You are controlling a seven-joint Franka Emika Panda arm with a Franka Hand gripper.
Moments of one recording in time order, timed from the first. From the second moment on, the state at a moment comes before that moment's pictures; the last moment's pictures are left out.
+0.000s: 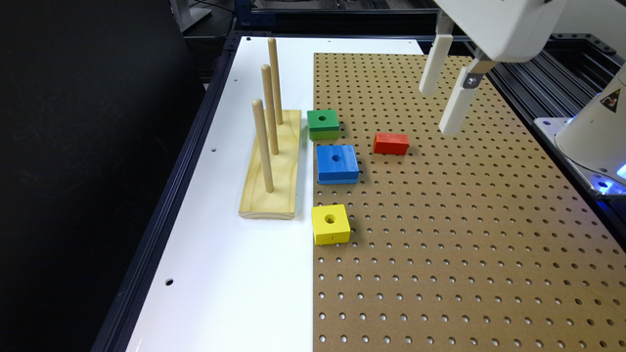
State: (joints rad) arm 0.18 -0.29 0.09 -2.66 0.04 2.41 1.00
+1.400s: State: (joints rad) arm 0.18 -0.13 0.11 -2.50 0.04 2.41 1.03
